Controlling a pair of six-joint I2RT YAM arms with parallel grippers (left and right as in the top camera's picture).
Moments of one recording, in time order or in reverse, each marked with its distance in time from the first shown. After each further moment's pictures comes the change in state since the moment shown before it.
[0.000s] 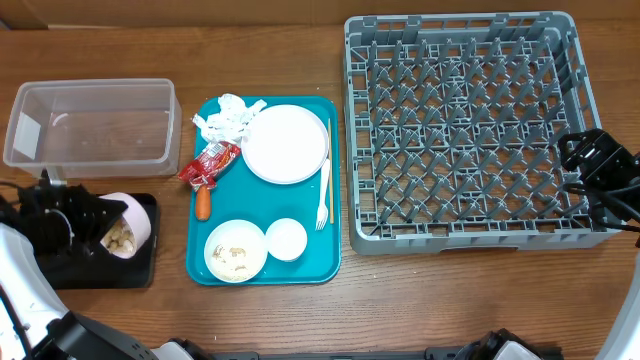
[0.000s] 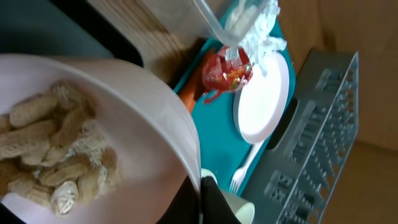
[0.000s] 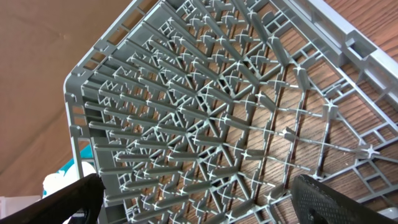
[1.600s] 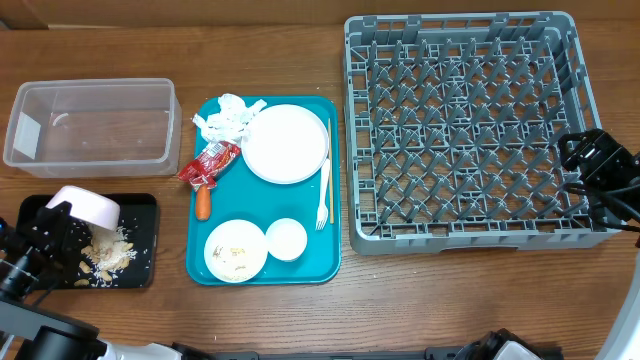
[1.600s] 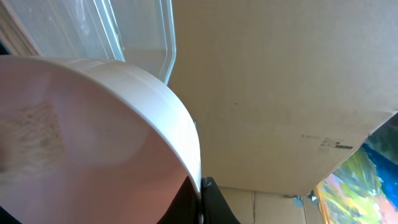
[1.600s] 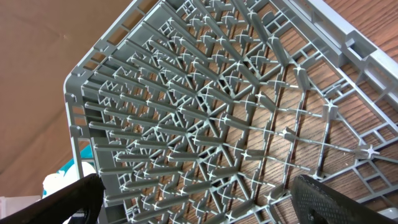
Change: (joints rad) left arm 0.363 0.280 -0.076 0.060 0.688 0.185; right arm 0.000 0.000 0.000 0.000 0.000 0.000
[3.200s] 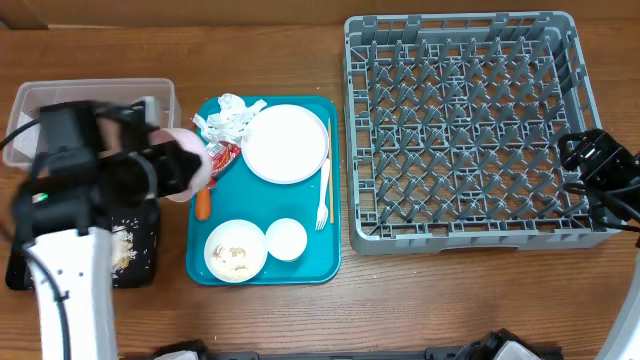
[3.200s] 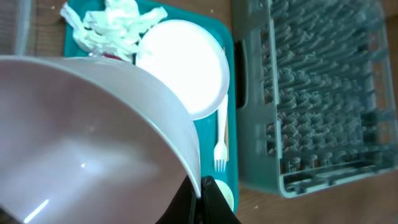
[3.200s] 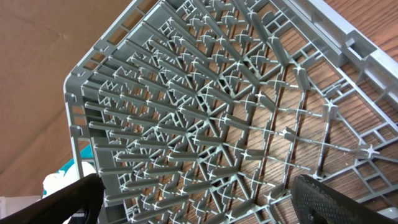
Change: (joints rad) left arm -1.029 -0.505 0.270 -0.018 -0.921 -0.283; right arm 0.000 0.000 0.000 0.000 0.000 0.000
